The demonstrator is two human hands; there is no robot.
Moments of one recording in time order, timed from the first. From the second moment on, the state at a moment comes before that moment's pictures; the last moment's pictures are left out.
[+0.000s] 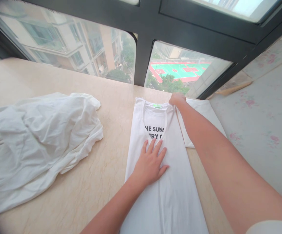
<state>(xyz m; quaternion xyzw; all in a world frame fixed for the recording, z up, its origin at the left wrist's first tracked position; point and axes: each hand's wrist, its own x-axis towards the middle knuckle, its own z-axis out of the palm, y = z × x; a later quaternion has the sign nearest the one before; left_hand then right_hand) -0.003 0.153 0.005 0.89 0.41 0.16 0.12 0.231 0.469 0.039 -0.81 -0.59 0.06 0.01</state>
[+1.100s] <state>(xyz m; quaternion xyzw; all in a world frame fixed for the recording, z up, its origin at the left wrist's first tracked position) 0.000 0.159 0.000 0.89 0.41 0.16 0.10 0.204 0.339 -0.025 -0.69 -0.72 0.00 0.10</state>
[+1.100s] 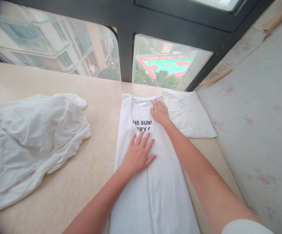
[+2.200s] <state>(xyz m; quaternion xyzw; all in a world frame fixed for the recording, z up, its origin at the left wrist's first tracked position) -0.033 0.036 0.031 0.87 0.47 0.13 0.01 0.227 -0.168 0.003 -0.53 -0.78 0.11 0.30</state>
